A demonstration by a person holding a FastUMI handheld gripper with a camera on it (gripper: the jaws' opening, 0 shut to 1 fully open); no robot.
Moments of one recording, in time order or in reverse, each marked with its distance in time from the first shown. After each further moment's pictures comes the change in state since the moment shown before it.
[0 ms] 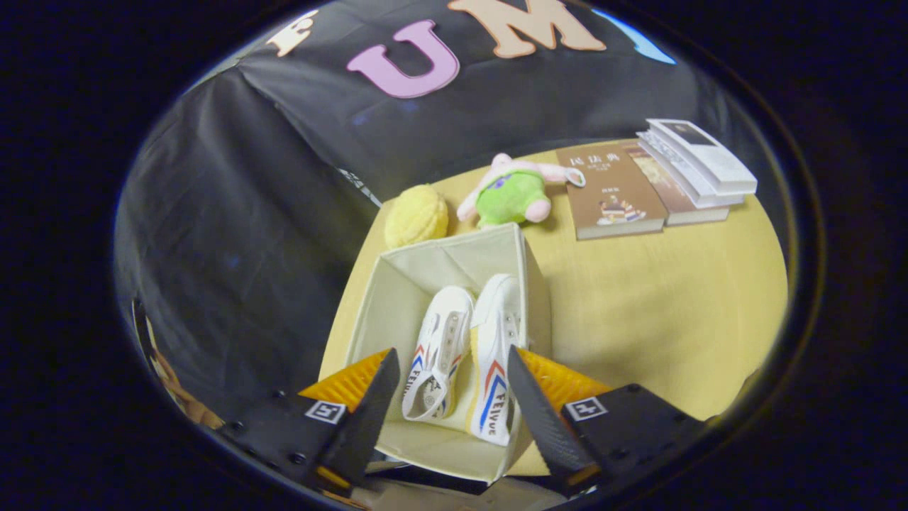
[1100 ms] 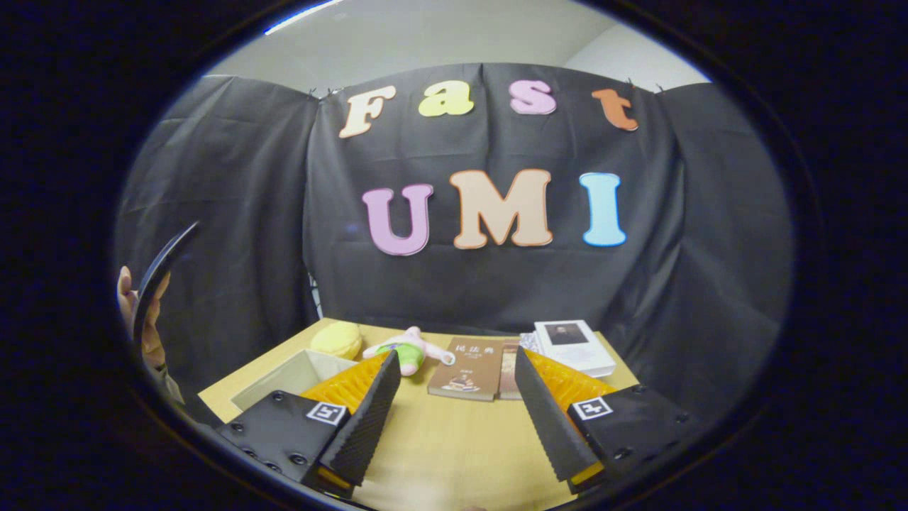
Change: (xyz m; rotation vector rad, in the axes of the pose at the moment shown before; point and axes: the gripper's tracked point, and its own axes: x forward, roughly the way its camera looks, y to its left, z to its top) arm -0.229 -0.132 0.104 -0.302 -0.737 -0.229
